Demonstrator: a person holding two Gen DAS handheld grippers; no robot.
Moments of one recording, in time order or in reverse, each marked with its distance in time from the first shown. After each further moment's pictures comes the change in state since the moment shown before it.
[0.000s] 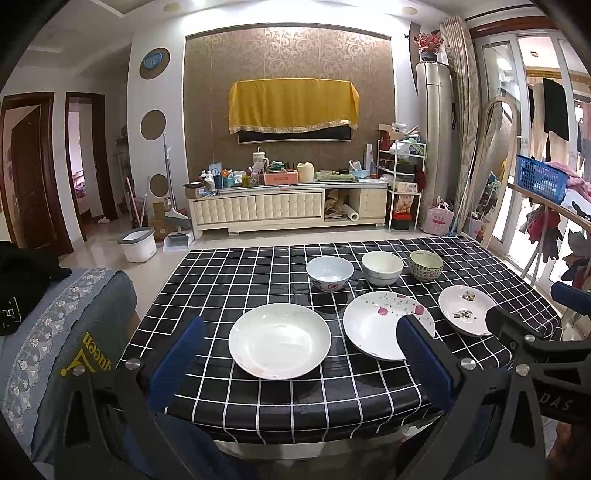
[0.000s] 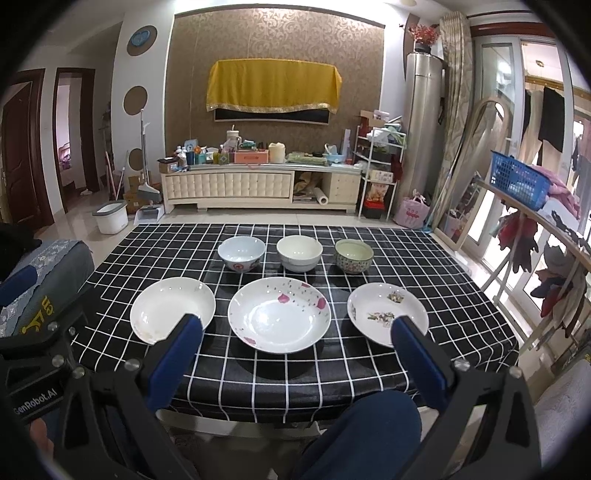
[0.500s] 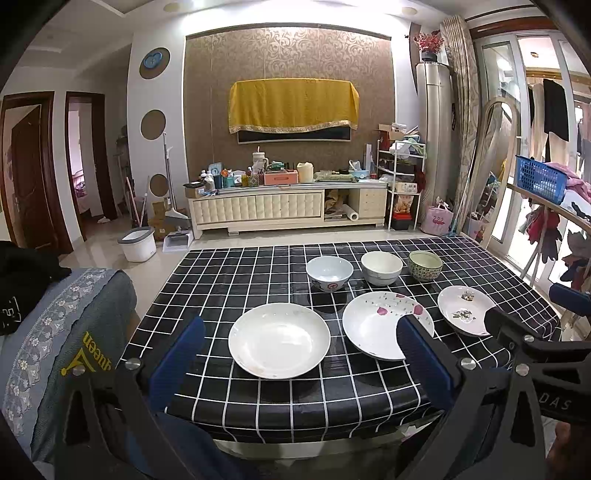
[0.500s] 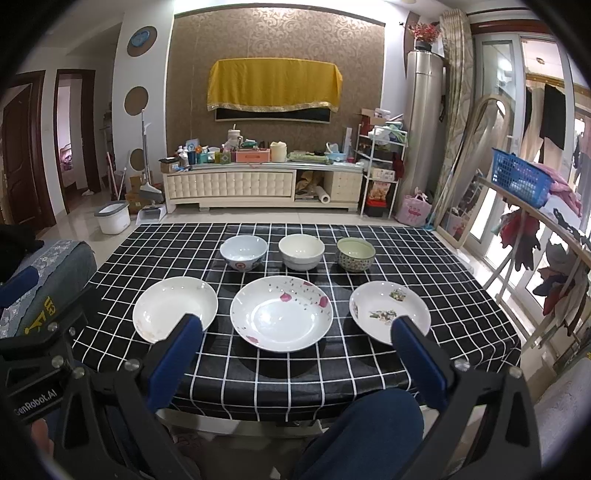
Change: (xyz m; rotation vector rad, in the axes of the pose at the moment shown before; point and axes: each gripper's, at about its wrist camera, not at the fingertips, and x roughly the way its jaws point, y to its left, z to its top) left arm -0.002 -0.001 0.001 -0.003 0.000 -0.003; right arm 0.000 0.000 0.002 0.003 -0.002 0.006
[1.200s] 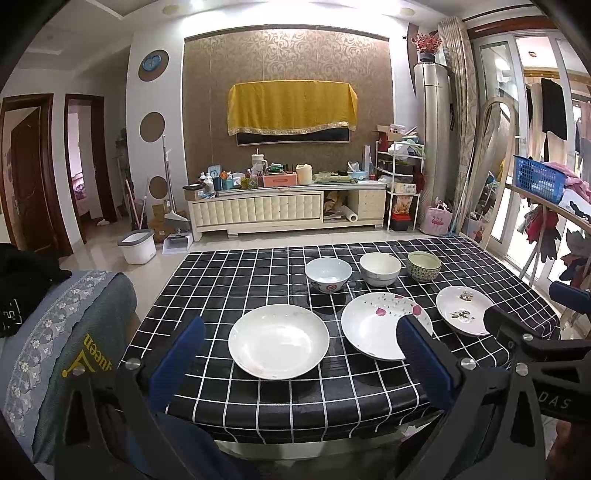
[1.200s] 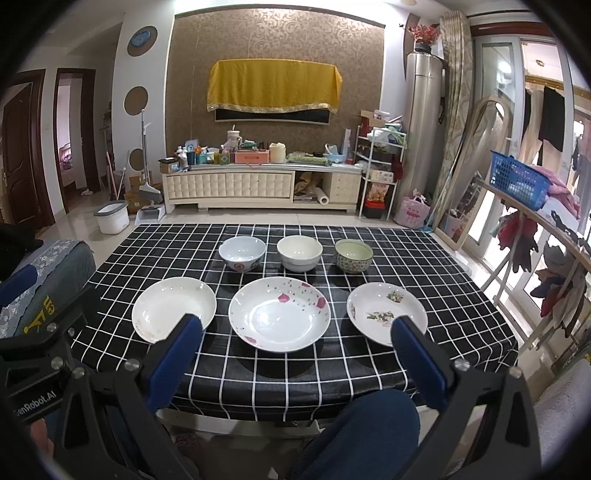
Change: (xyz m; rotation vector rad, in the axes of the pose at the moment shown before) left arm -0.005 -0.003 0.000 0.005 -0.007 -0.001; right arm -0.001 0.000 -0.001 -0.002 -0.003 -0.003
